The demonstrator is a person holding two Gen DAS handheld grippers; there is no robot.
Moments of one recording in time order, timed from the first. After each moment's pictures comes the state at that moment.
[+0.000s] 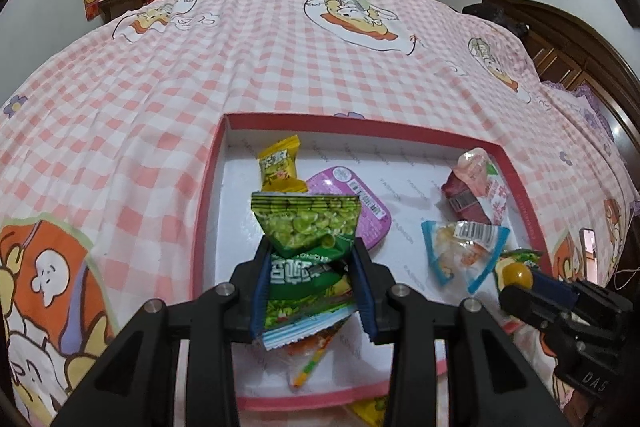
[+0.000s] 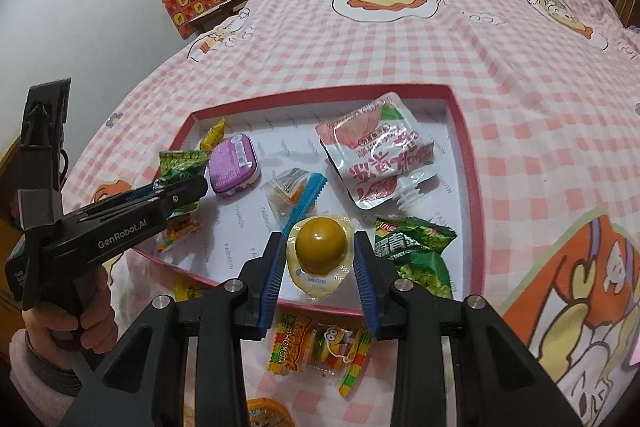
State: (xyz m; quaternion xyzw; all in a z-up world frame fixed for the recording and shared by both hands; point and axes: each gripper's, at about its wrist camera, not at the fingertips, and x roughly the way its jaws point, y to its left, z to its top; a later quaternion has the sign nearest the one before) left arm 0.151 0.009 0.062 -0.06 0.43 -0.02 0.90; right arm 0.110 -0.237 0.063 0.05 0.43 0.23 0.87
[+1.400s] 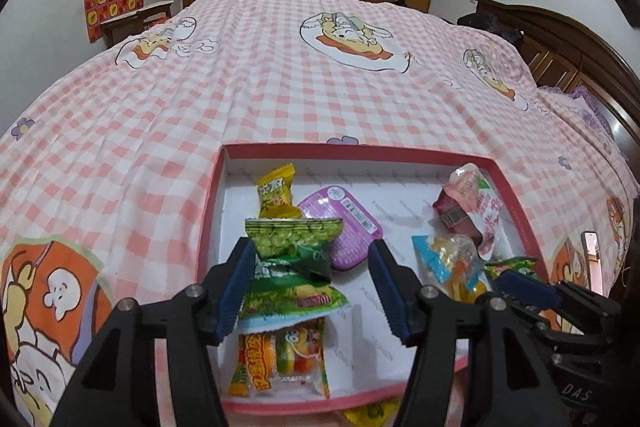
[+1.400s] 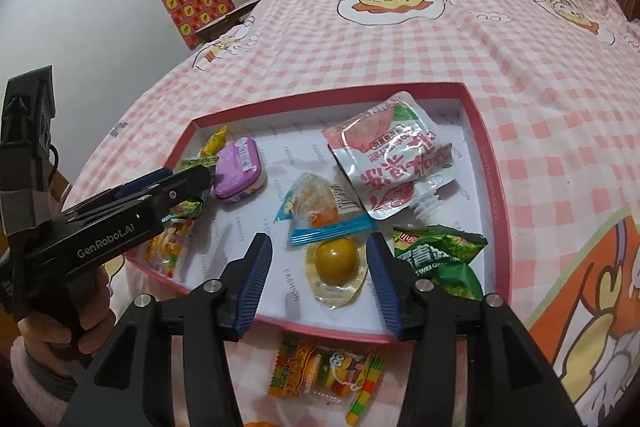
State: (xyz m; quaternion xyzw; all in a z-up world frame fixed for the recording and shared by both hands) left arm 0.143 0.004 0.077 -0.05 0.39 -0.02 0.92; right arm 0.113 -0.233 0.058 0.07 0.41 0.25 0.87
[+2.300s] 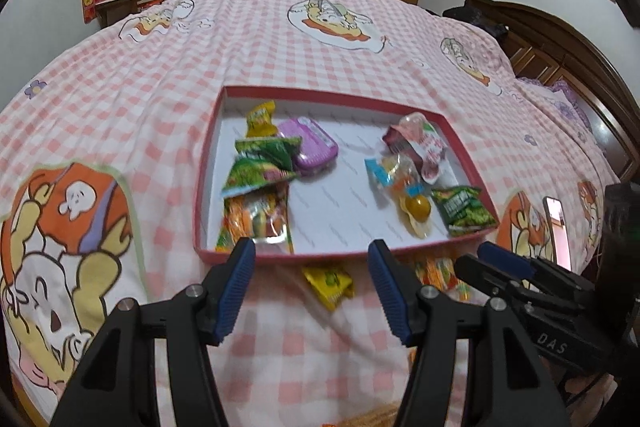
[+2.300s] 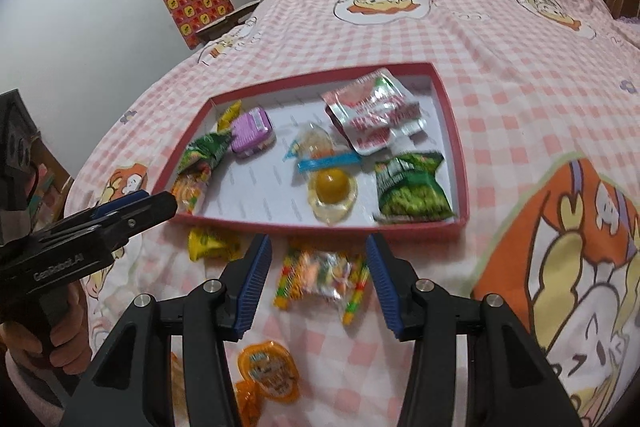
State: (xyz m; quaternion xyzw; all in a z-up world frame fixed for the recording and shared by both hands) left arm 0.059 -0.008 0.084 -0.07 0.42 -0.04 0.91; right arm 0.056 -0.259 0.055 0.07 0.41 0.23 0.88
